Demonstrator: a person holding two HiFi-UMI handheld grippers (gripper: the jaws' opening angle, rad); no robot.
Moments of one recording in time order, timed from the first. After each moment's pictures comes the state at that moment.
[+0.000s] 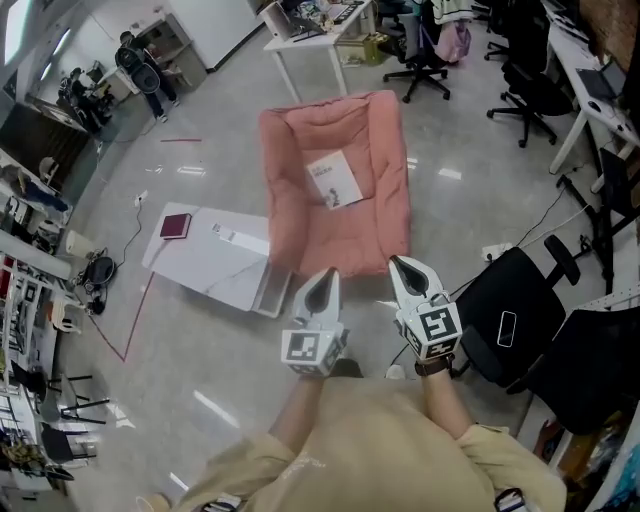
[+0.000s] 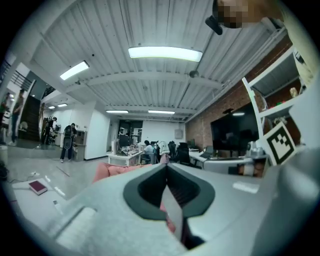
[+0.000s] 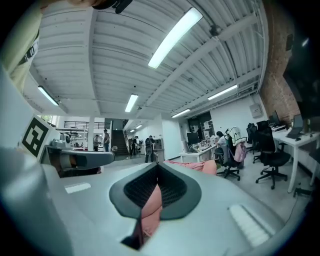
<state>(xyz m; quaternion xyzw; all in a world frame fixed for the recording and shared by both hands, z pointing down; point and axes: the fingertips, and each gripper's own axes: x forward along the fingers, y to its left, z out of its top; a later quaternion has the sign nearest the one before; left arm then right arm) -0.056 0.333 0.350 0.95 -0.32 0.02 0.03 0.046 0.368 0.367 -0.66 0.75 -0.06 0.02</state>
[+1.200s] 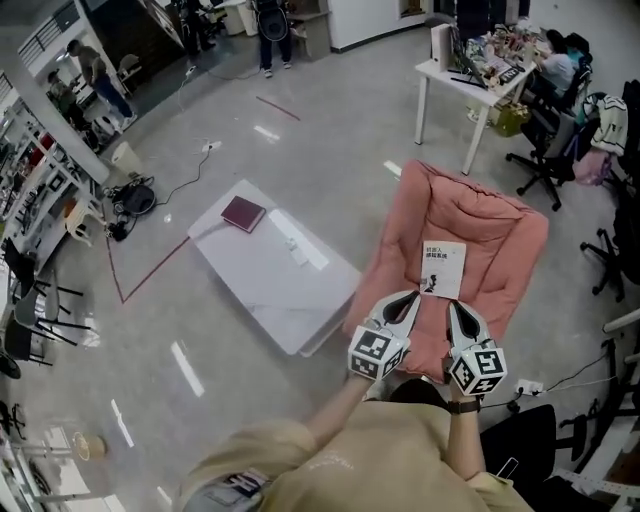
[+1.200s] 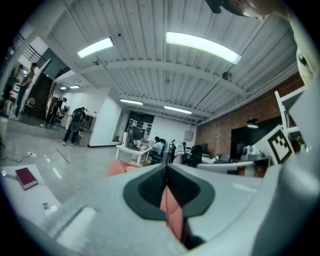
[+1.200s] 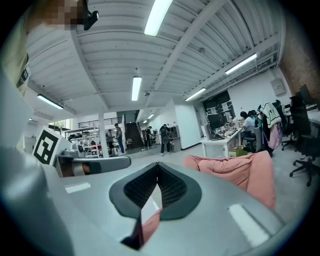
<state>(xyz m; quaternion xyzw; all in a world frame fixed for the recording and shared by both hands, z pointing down) -0.099 -0.056 0.411 0.94 -0.33 0.00 0.11 -0.028 -0.031 0.419 -0.57 0.81 -0.13 0.00</state>
